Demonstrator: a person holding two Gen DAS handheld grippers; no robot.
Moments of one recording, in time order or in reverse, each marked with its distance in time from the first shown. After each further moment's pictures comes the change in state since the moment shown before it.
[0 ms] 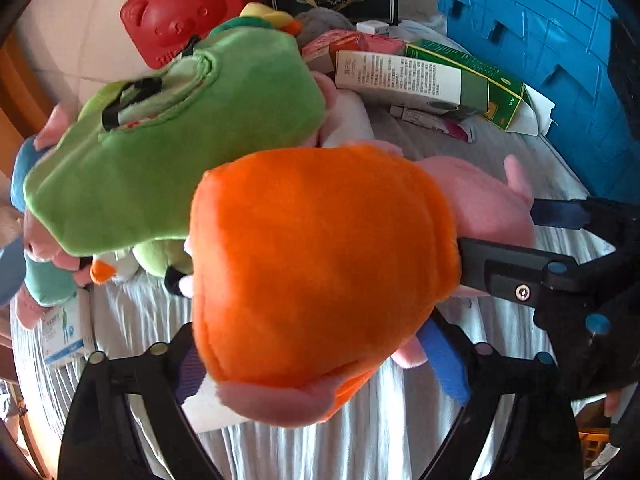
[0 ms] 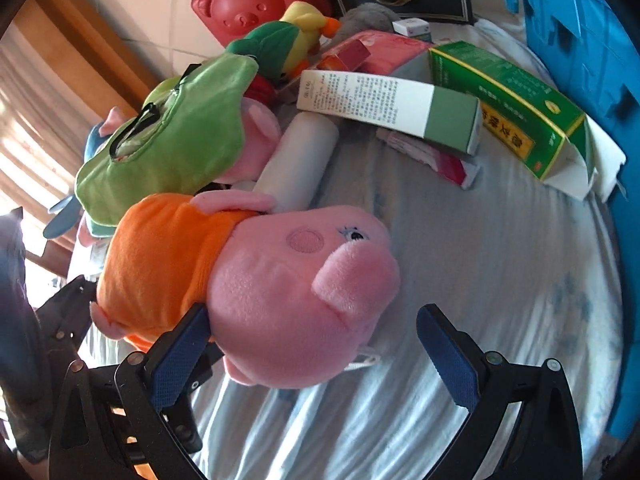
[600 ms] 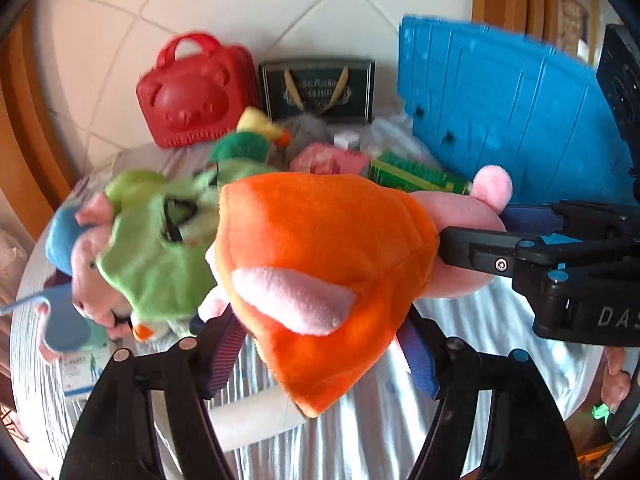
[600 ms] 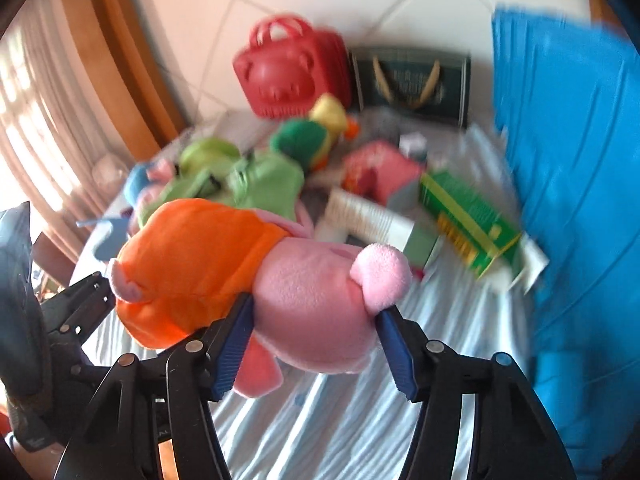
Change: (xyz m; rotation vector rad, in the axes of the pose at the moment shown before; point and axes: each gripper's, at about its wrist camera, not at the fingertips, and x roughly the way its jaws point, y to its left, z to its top) left arm -0.112 0.003 0.026 -0.023 -0.294 -0.093; right arm -0.123 0.046 0.018 -0.138 -0.223 -0.086
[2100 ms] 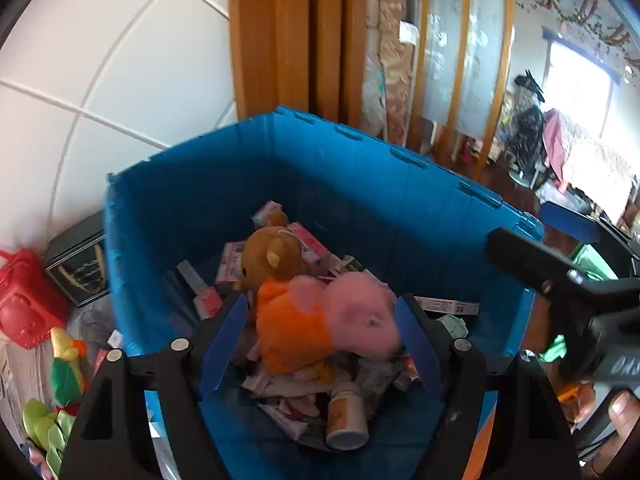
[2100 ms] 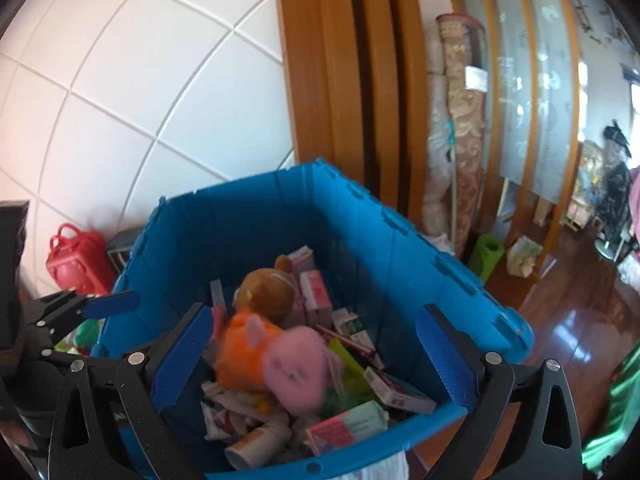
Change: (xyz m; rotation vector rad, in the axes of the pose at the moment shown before) left arm -0.045 -0.328 0.214 0.373 -0.060 -0.426; right arm -0.300 -0.240 0.016 0.387 -0.391 -0.606
